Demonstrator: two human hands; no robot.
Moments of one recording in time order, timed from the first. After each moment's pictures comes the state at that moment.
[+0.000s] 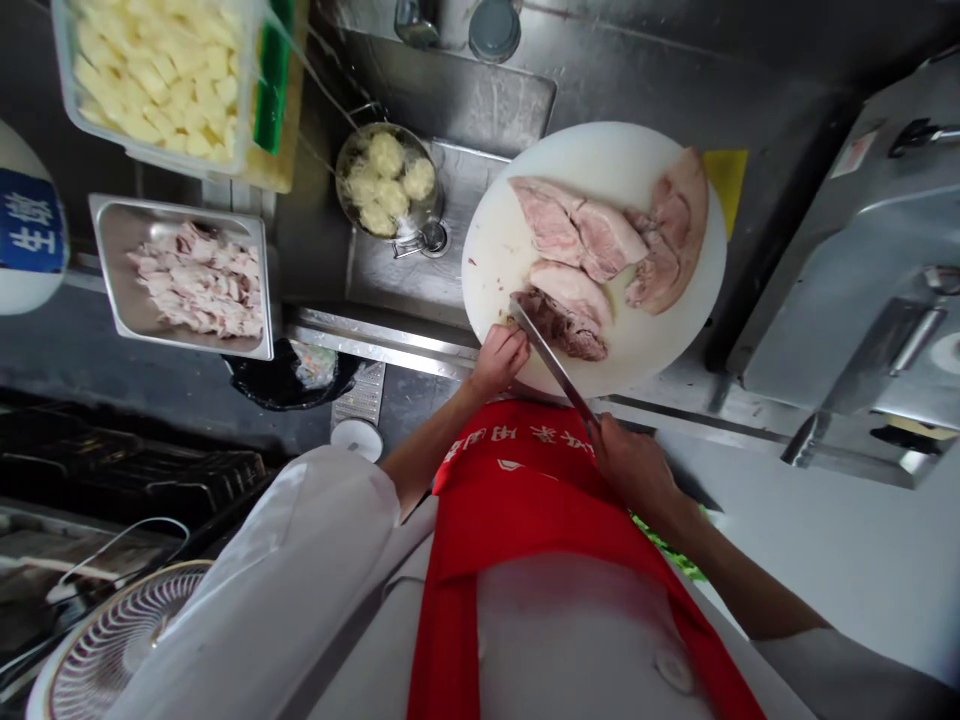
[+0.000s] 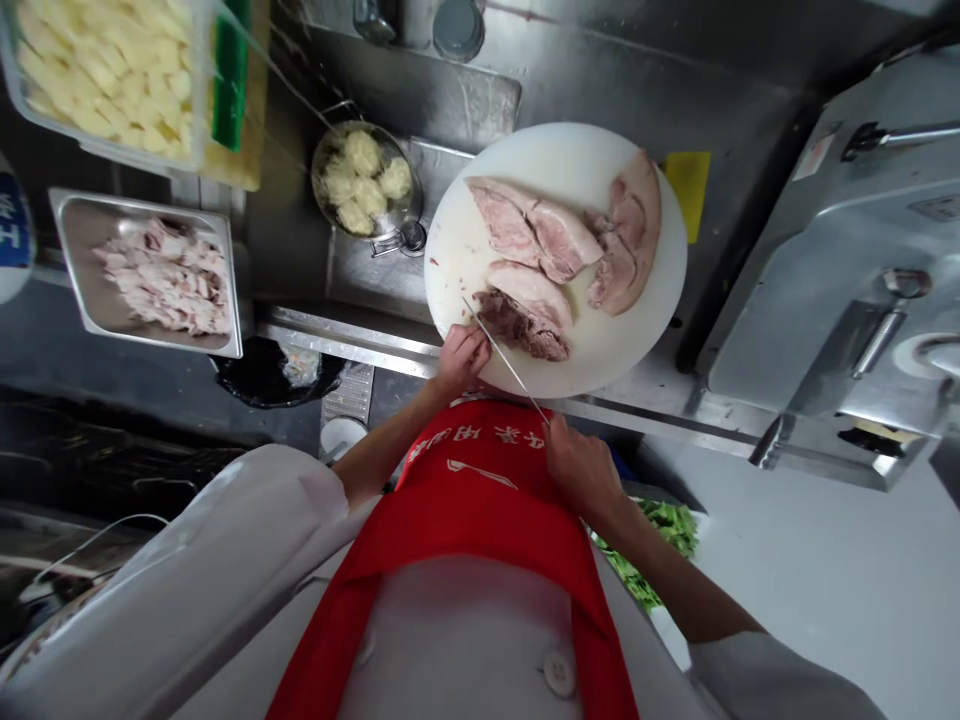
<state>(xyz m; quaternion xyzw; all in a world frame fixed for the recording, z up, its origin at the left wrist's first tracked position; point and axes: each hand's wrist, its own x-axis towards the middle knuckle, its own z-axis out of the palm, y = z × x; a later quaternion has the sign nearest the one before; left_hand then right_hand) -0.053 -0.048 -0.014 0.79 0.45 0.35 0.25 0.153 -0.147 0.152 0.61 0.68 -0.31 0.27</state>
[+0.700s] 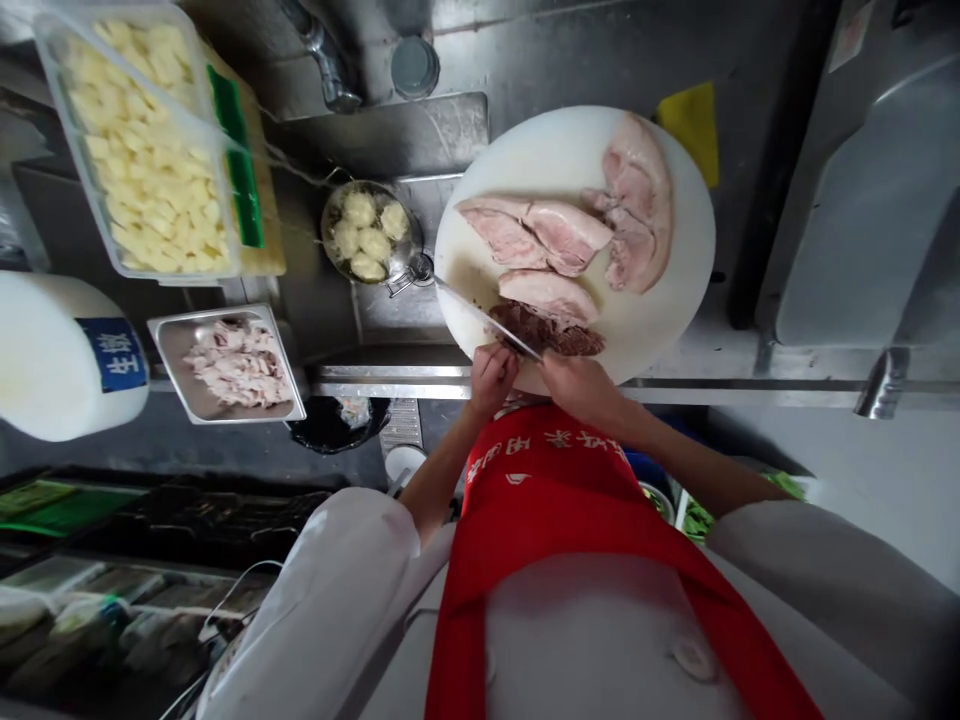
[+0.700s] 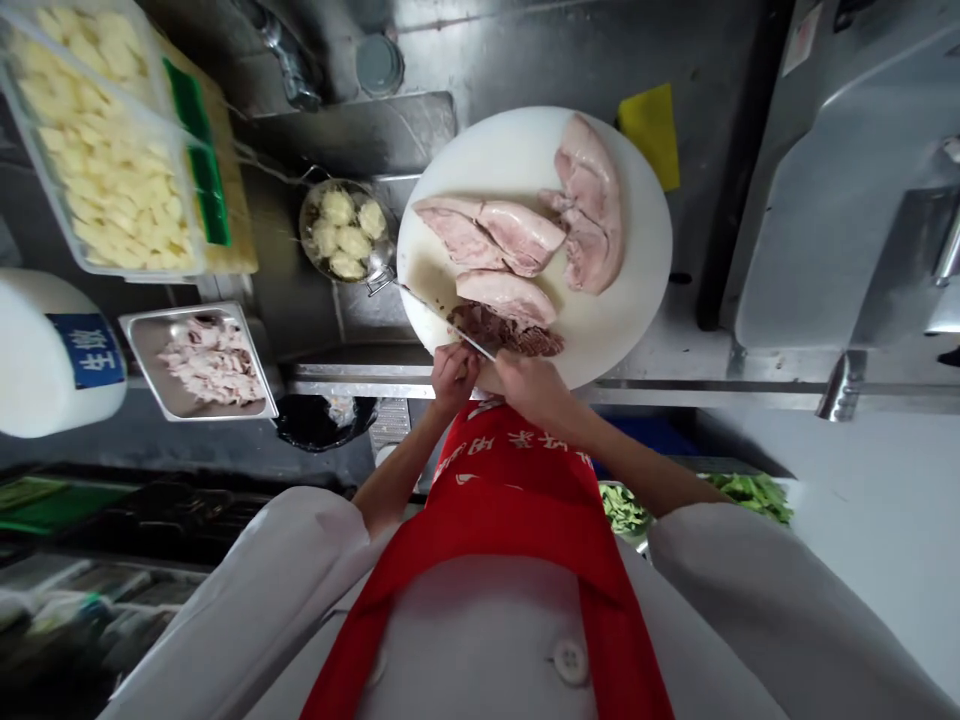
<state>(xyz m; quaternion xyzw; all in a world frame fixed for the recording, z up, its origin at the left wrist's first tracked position) -0.064 -0.050 -0.012 0.77 0.45 0.36 0.26 0.122 -0.058 0.121 0.59 0.73 -0.33 0.12</state>
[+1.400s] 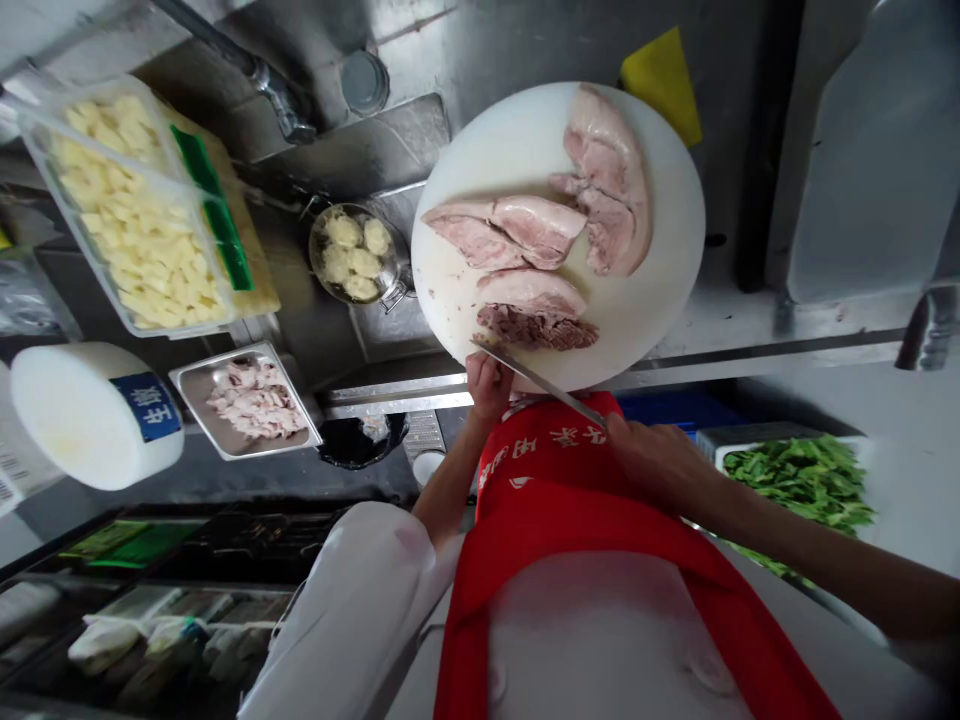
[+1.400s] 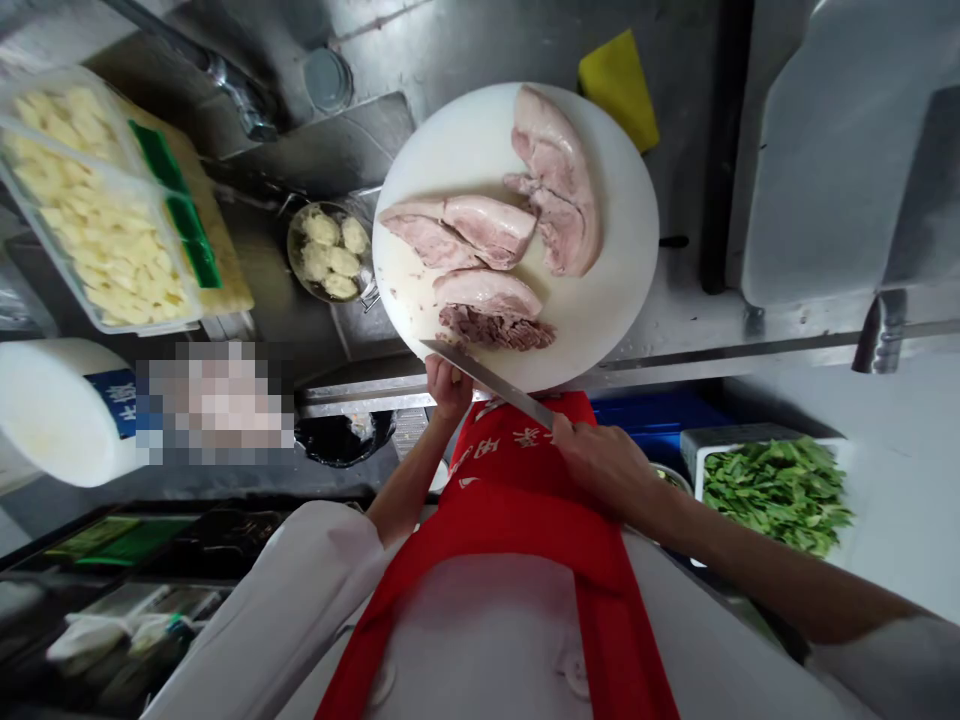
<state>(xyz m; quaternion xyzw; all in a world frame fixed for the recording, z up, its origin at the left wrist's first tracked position) -0.062 -0.053 -0.017 0.78 0.48 0.36 0.19 0.158 -0.142 0.156 0.56 0.64 -0.45 0.27</state>
